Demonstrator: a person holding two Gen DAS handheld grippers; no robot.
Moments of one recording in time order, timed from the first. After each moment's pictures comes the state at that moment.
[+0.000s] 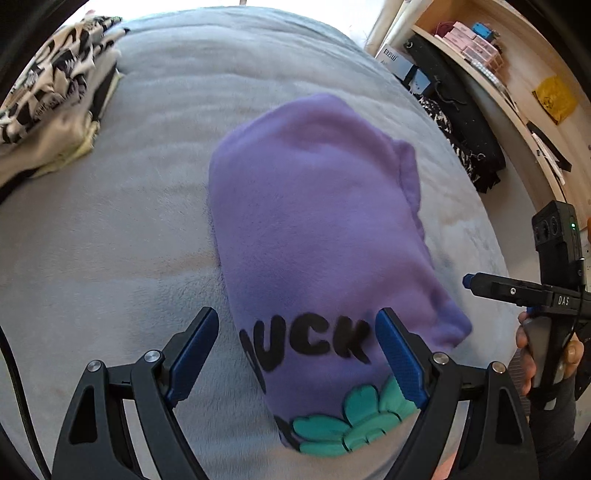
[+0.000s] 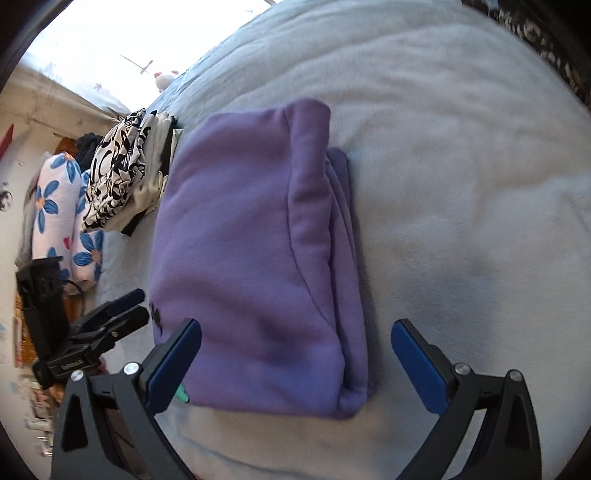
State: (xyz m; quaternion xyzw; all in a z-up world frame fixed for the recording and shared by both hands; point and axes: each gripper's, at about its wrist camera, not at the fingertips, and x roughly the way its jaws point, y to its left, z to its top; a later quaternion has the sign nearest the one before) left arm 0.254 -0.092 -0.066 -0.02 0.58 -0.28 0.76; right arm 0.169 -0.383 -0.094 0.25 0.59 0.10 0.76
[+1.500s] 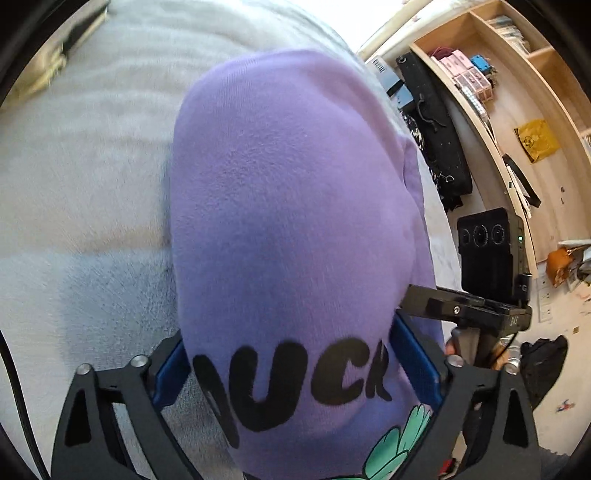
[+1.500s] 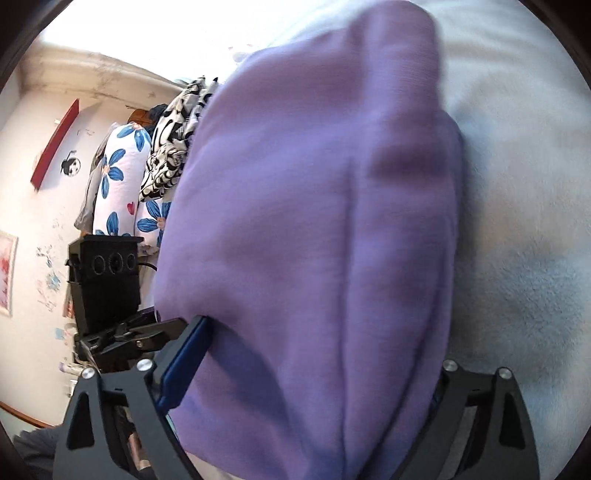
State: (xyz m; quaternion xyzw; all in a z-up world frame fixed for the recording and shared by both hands) left arm 0.262 -0.127 -0.121 -0.13 0.58 -0.34 0.73; right arm 0.213 -0.328 -0.139 0.27 0.55 0.26 0.75
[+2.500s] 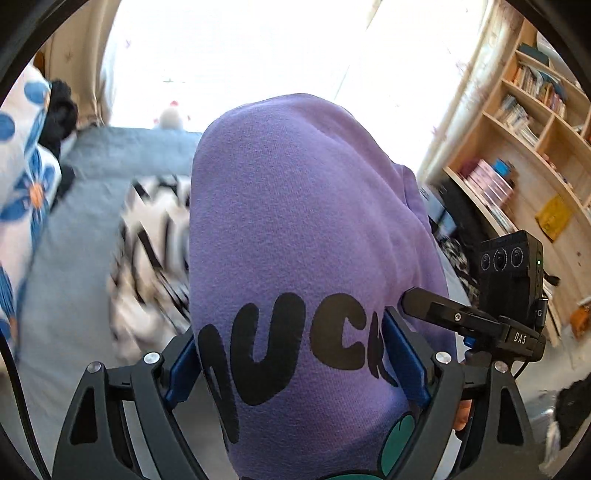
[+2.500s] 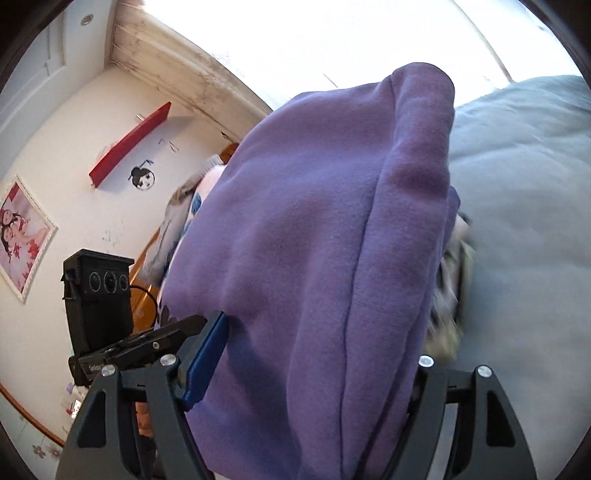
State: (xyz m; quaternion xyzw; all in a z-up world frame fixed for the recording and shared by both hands) left arm 0.469 0.190 0.160 -0.09 0.42 -0.24 0.87; right arm 0.429 -0.022 0.099 0.25 0.38 0.37 0.81
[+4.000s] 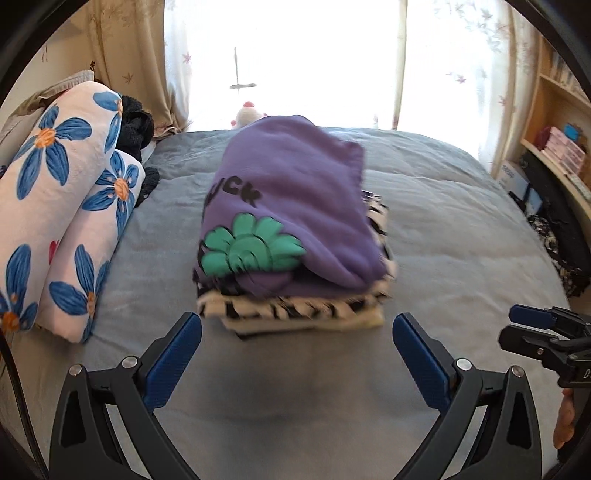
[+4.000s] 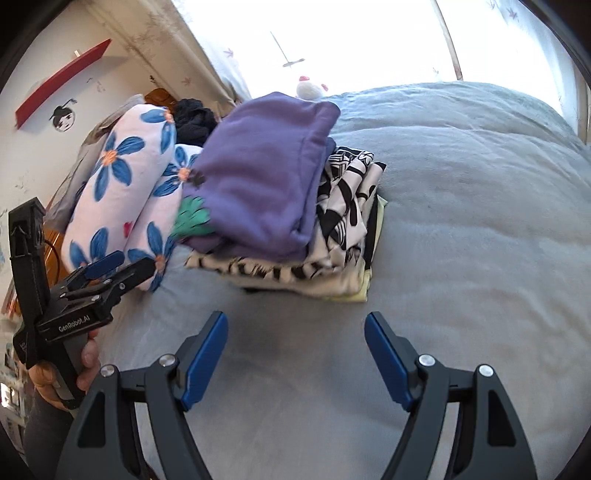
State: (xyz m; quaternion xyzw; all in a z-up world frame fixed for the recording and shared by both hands) left arm 0.389 0.181 0.117 0.02 0.43 -0.07 0.90; right arm 0.339 -0.051 0.065 0.10 0.48 0.21 0.84
